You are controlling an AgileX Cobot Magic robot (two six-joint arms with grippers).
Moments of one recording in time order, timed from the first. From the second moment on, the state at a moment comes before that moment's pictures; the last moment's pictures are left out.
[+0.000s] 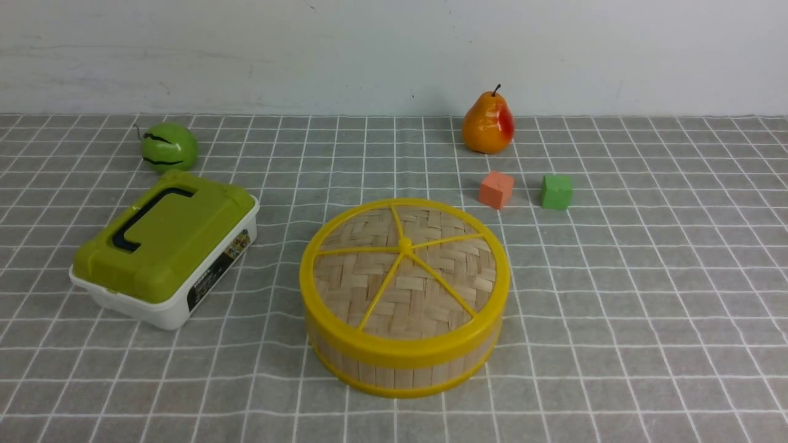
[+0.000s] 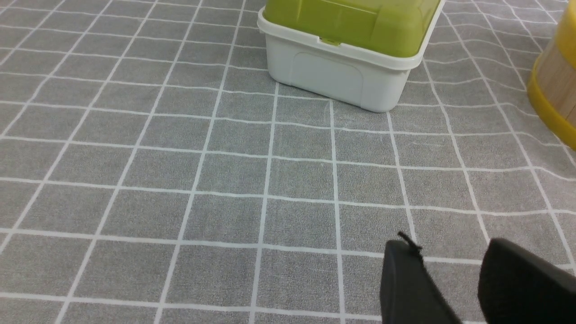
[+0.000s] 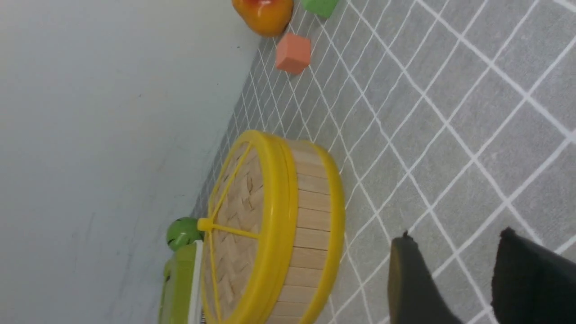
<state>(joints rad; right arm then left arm) 0.00 -0.01 0.03 0.61 0.40 0.60 0.03 -0.01 0.03 -0.03 0.38 -0.08</state>
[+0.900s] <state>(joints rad) 0.19 1.08 -1.26 0.39 1.21 -0.47 0.03 -0.01 0.03 -0.03 0.38 -0.08</state>
